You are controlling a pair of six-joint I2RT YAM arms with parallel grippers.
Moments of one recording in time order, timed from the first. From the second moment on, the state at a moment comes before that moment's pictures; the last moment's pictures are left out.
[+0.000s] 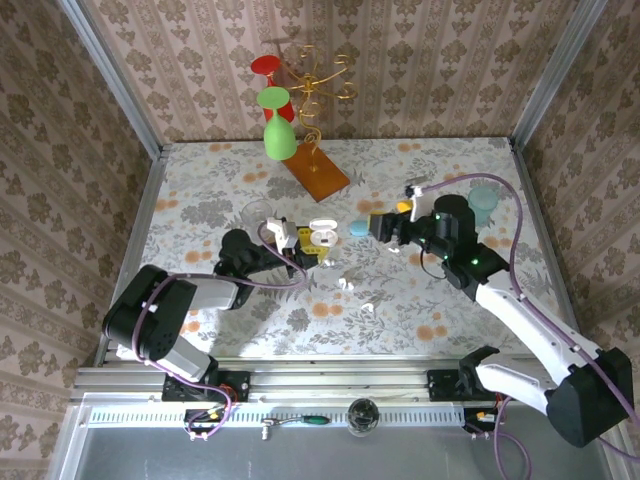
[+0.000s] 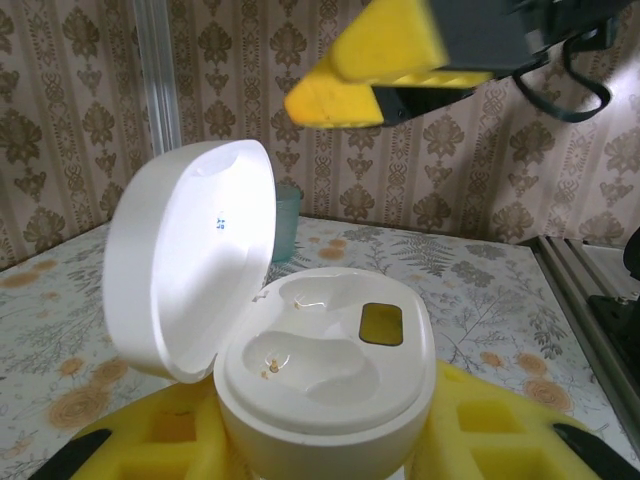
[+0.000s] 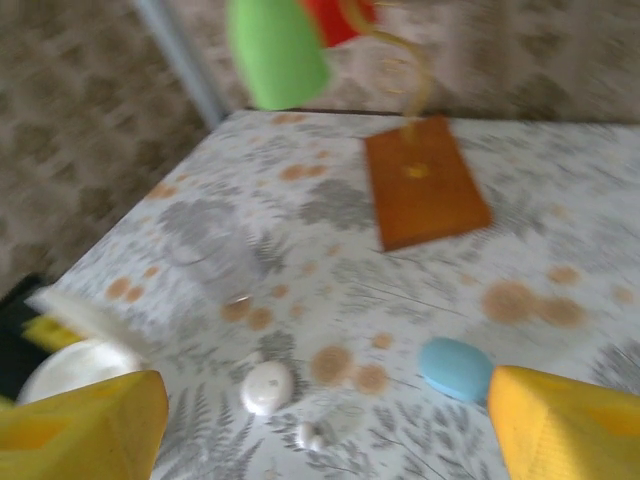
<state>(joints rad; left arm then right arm) -0.52 1.53 0.45 1.18 0.88 -0.09 0.37 1.06 0.79 -0.08 -0.20 0.29</state>
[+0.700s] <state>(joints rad) -0.50 1.51 0.44 1.18 0.87 -0.09 0.32 1.56 0.88 -0.39 -0.41 0.46</state>
